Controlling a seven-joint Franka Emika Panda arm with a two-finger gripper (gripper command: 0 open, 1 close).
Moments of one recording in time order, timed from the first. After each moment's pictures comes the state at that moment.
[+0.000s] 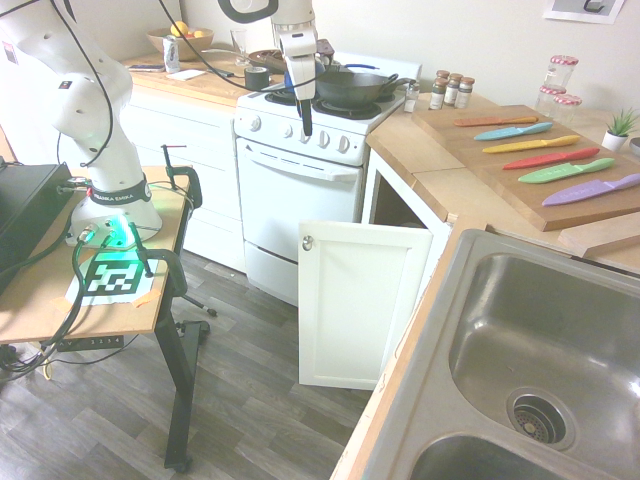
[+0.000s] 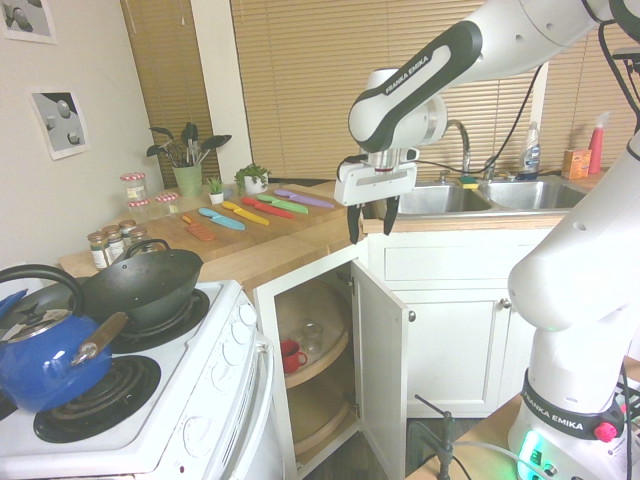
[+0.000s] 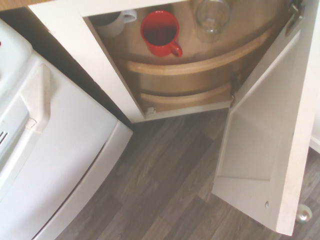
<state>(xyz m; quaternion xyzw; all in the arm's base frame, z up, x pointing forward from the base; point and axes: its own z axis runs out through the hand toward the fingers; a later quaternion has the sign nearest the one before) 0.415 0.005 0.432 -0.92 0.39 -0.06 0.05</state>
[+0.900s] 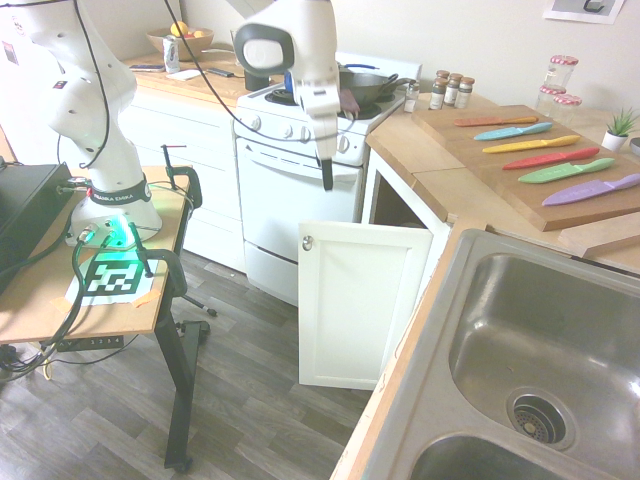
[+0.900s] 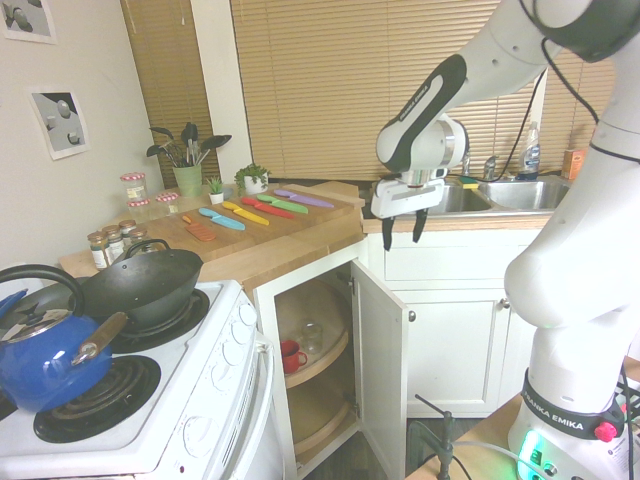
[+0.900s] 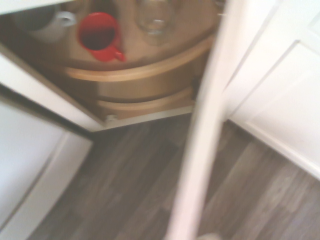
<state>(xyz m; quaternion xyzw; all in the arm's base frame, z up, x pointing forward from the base) 0.449 -0.140 0.358 -0.91 0.40 -0.07 0.04</state>
